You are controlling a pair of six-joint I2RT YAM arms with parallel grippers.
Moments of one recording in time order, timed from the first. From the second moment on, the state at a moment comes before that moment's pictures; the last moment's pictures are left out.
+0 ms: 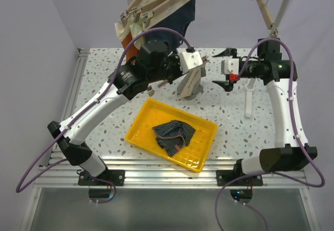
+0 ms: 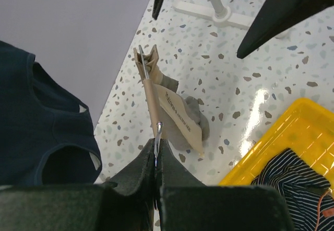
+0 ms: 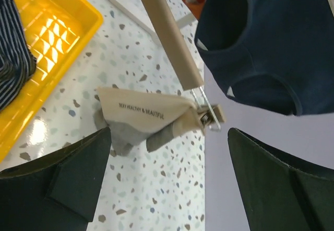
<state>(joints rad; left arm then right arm) -0.85 1.60 1.91 -0.63 0.08 0.49 0.01 1.37 1.66 -1.03 -1.02 -1.50</state>
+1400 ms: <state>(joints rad) -0.80 1.57 1.83 -0.63 0.13 0.44 0.22 1.36 1.55 -1.33 -0.97 -1.34</state>
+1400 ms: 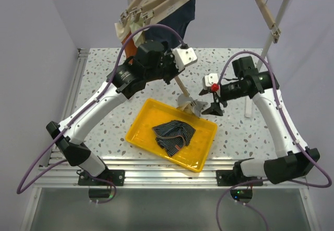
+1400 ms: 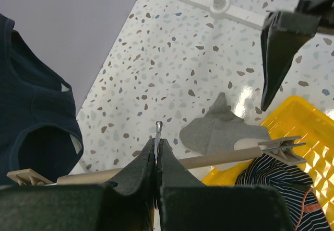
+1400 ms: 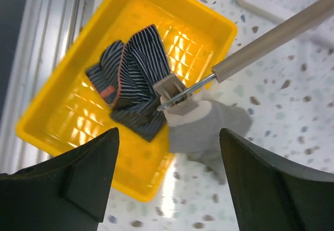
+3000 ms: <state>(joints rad) -0.79 1.65 1.89 -0.54 0.08 0.08 0.32 1.08 1.21 -0.63 -0.40 -0.38</state>
